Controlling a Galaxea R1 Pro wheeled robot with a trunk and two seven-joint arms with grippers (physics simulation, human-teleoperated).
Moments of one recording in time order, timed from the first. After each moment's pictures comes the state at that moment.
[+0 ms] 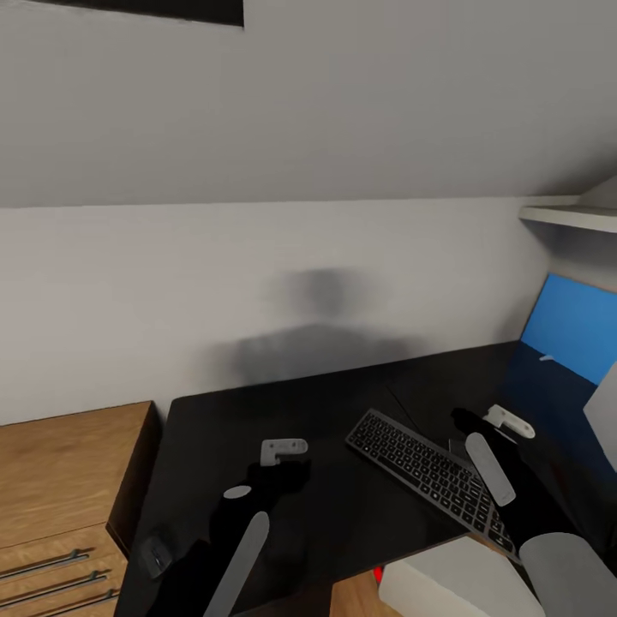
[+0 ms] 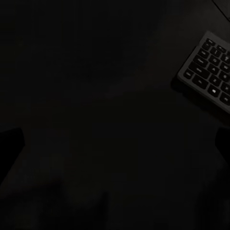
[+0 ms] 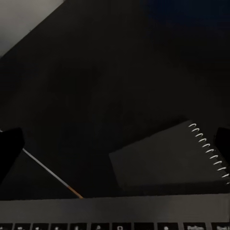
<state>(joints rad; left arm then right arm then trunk) -0.30 -0.15 -0.41 -1.42 0.39 0.63 0.41 -0.61 -0.18 0.00 -0.99 -0.68 0.27 -0.60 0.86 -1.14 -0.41</state>
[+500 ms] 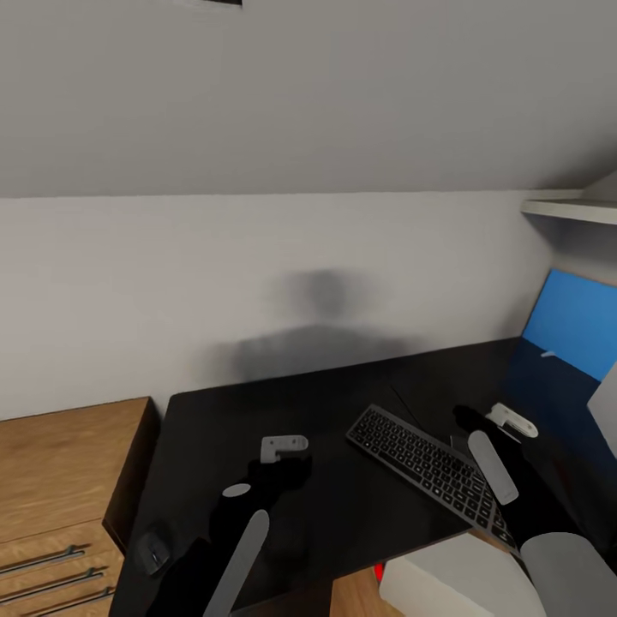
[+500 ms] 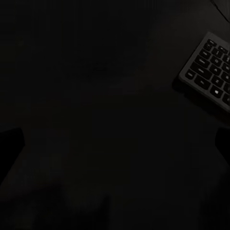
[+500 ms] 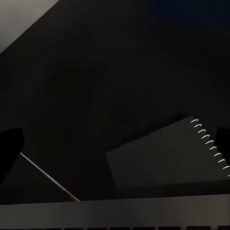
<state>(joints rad) -0.30 -0.15 -0.41 -1.44 0.39 0.63 0.41 -0.61 -0.18 -0.02 -1.01 -0.68 0.28 -0.60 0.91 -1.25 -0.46</state>
